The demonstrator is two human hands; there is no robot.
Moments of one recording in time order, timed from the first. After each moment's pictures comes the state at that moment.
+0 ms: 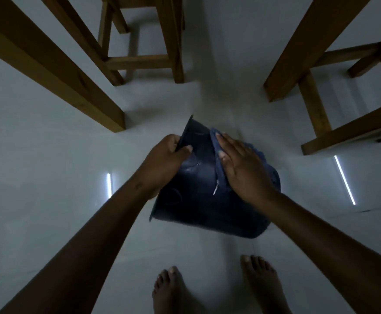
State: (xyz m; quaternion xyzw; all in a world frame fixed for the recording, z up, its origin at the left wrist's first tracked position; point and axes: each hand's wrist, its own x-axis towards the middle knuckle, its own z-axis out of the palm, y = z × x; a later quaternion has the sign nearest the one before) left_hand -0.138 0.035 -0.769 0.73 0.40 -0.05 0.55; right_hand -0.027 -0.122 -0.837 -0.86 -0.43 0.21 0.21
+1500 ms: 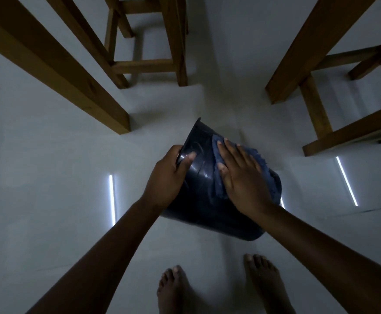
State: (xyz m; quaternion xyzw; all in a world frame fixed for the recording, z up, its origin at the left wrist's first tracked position) left_hand -0.167 0.026 -0.795 0.80 0.35 0.01 0.48; right_hand -0.053 -0.127 -0.829 -0.88 -0.41 0.18 0.17
